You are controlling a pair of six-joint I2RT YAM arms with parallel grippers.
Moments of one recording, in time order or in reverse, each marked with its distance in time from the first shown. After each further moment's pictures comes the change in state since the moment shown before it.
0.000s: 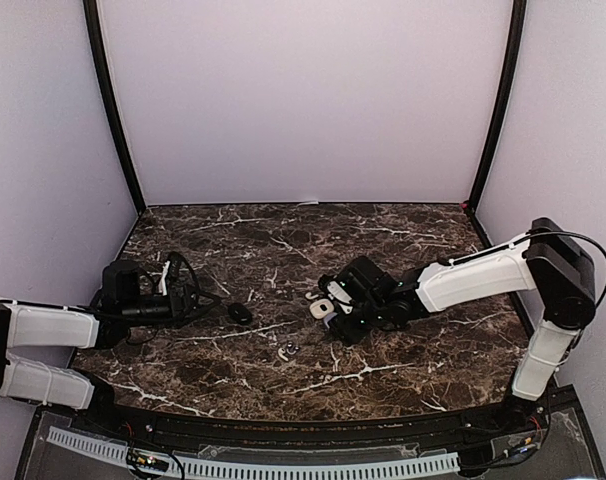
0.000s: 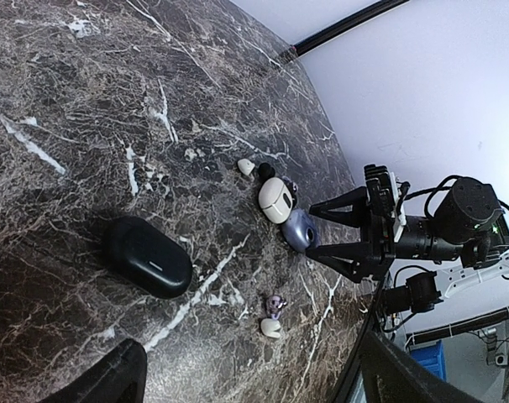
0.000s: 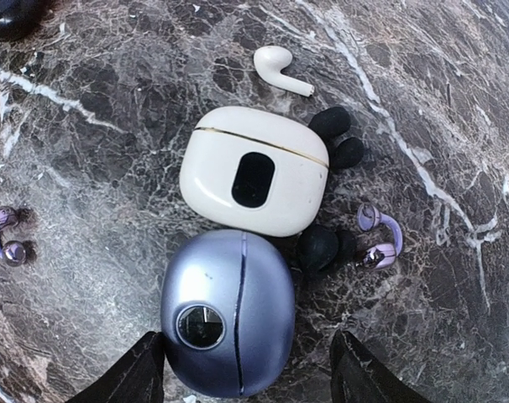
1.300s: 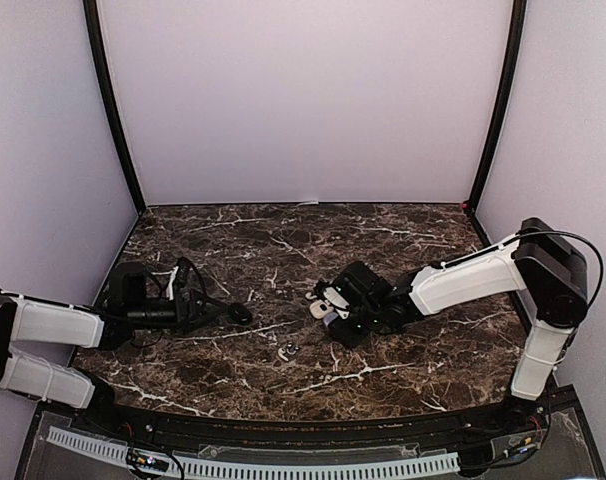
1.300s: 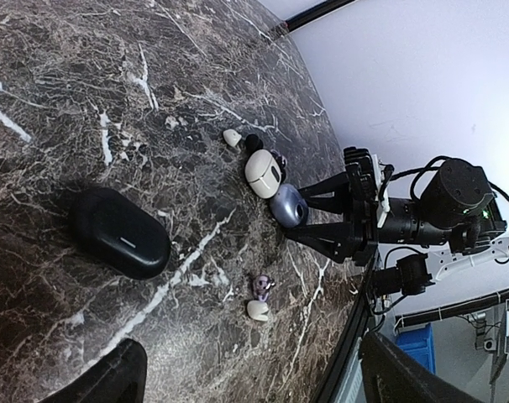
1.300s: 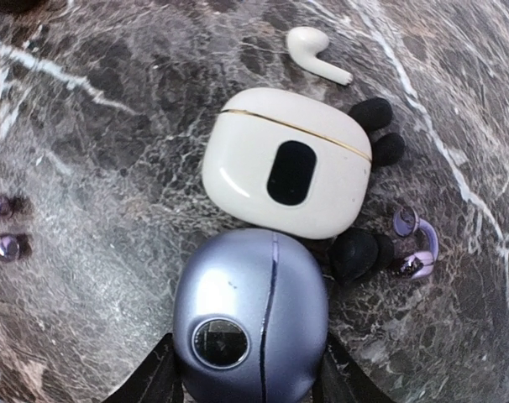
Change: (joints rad) left arm -0.047 0.049 0.000 0.023 0.030 -0.023; right arm 0.008 0.047 0.006 0.019 -0.023 -0.024
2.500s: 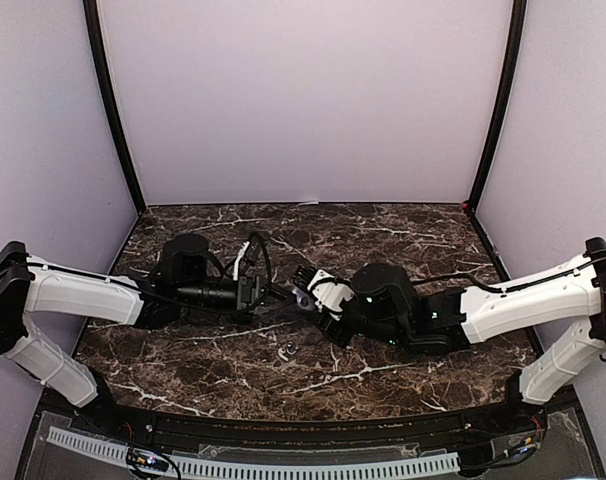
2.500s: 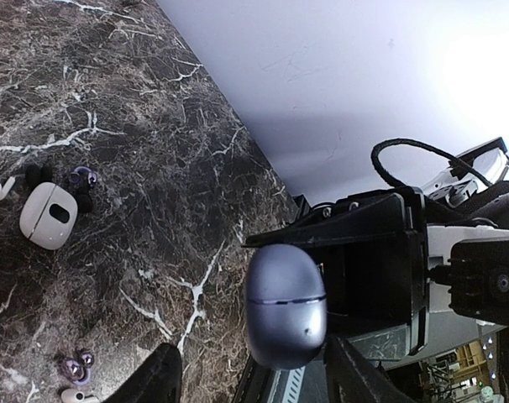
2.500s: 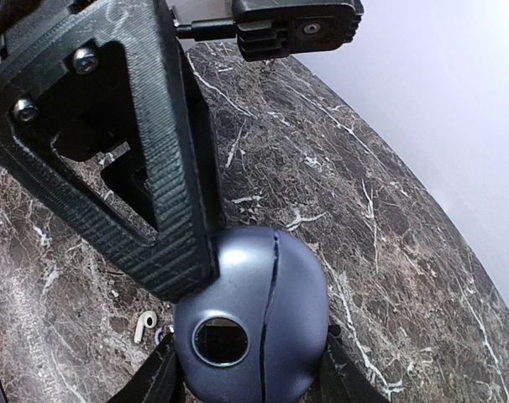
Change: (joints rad) left arm -0.435 0.226 0.389 0.028 -0.109 -0.069; right arm 0.251 -0.333 -0.138 0.387 0.193 -0.283
